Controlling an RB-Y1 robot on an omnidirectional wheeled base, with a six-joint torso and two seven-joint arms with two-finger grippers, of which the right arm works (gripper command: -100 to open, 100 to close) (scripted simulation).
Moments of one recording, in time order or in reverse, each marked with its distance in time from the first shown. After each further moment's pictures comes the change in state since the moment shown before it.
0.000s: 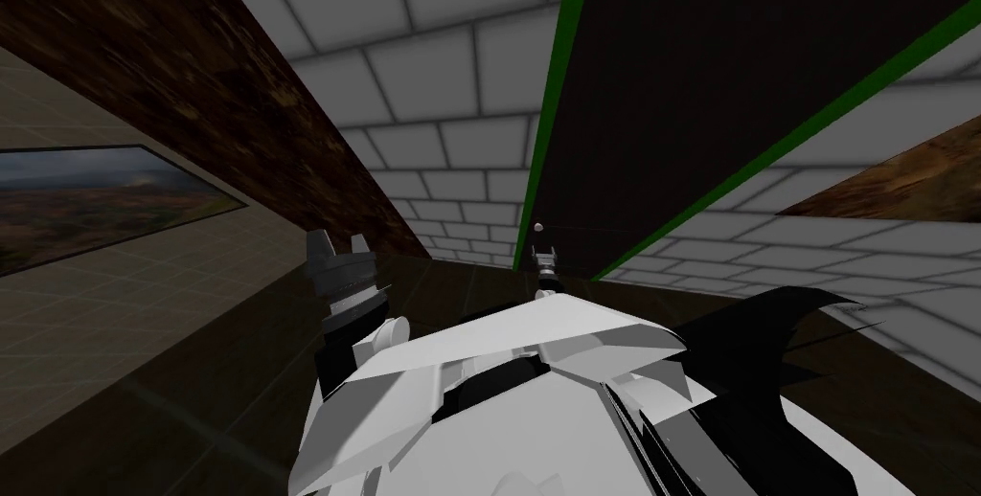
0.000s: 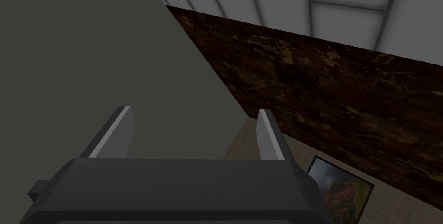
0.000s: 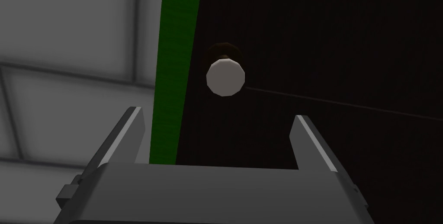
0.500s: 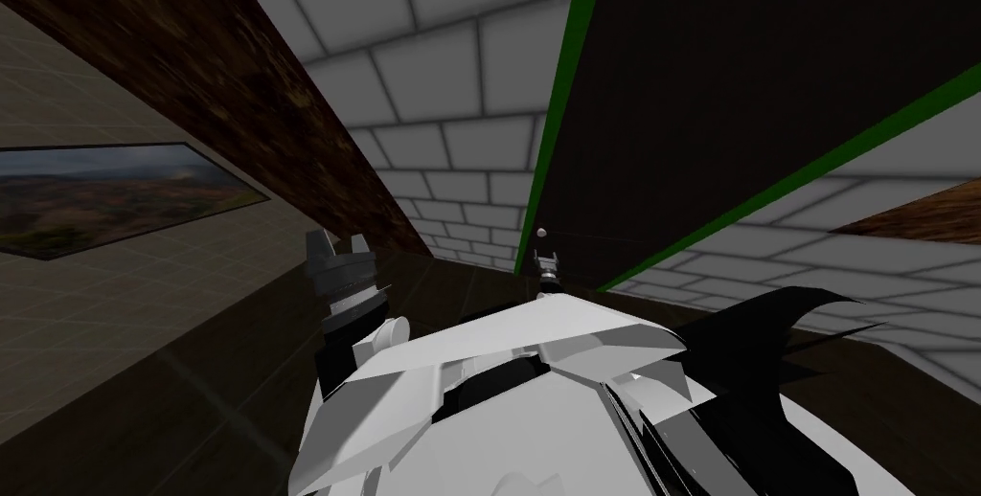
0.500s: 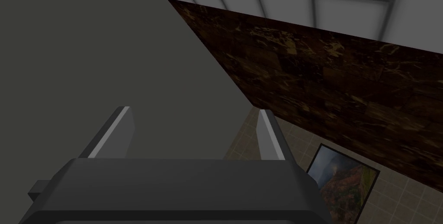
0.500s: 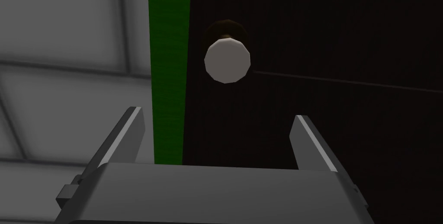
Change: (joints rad) arm -0.018 -0.007 0.007 0.101 -0.053 -0.021 -0.089
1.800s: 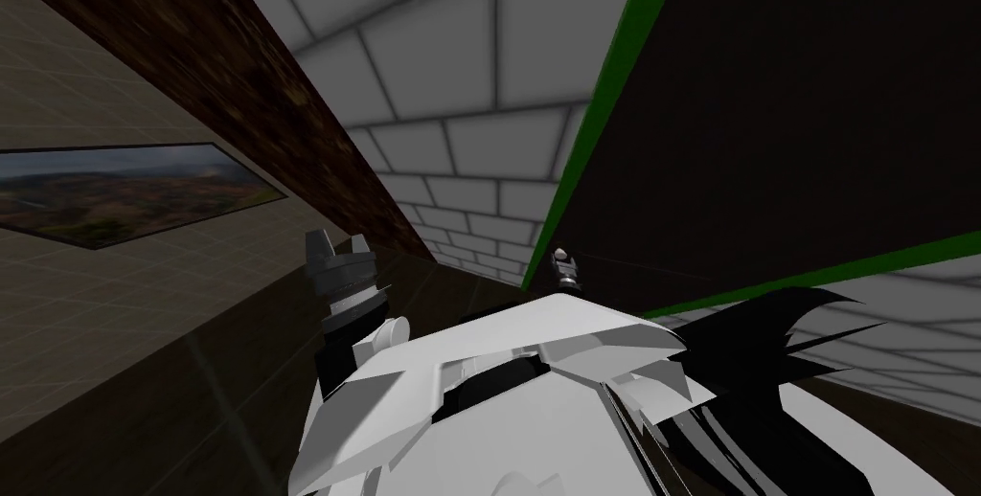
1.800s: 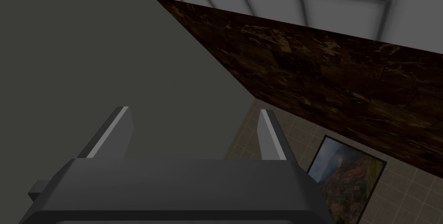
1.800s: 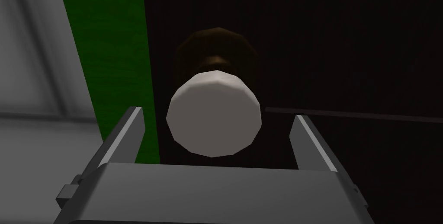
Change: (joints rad) arm -0.001 -0.154 -0.016 0.175 -0.046 -0.051 -0.239
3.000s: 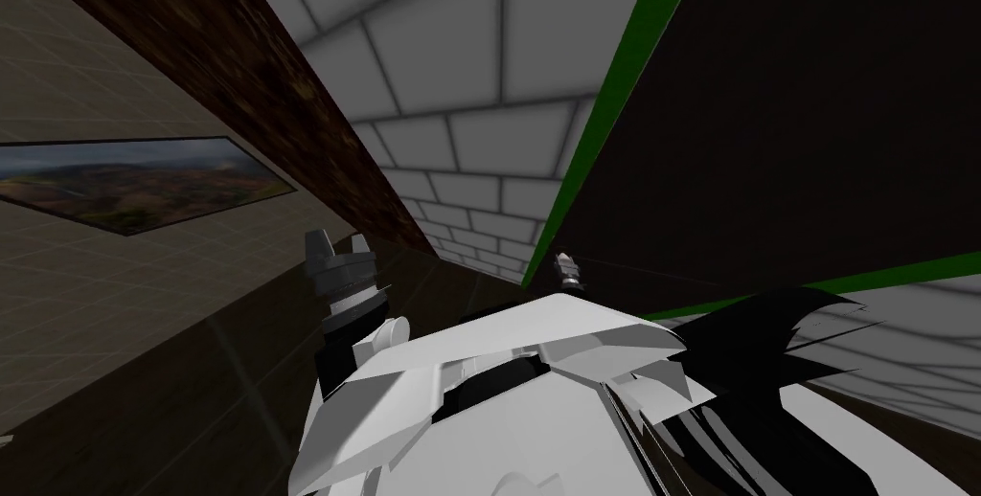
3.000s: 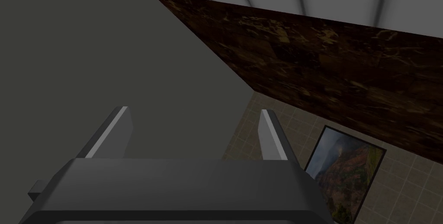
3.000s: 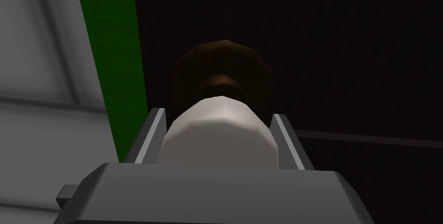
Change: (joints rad) arm 0.023 -0.042 0.025 -0.017 0.013 -0.005 -0.047
